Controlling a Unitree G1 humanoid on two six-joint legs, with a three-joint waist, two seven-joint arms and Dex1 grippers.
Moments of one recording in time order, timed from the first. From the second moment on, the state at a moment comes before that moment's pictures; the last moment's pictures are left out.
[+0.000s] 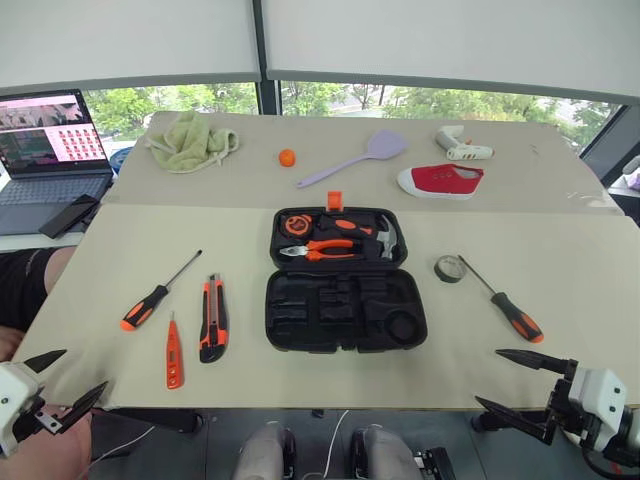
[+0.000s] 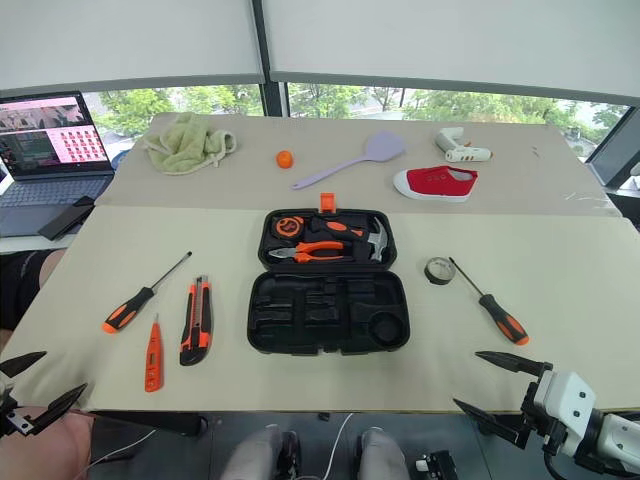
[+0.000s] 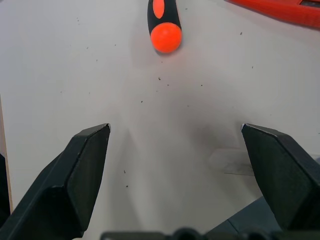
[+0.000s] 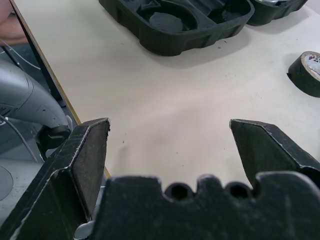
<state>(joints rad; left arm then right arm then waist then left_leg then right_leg) 0.56 0.76 0.68 0.08 -0.30 -0.21 -0.95 0.46 -0.73 -0.41 -0.06 0.40 -0.34 1.19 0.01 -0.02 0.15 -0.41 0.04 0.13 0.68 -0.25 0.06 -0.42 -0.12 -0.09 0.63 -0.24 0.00</state>
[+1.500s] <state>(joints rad) -0.01 1.00 0.34 0.10 -0.50 0.64 -0.79 0.14 -0.54 -0.19 -0.18 0.56 -0.21 1.11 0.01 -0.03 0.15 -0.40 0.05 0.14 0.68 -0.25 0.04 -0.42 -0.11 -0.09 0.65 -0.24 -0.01</state>
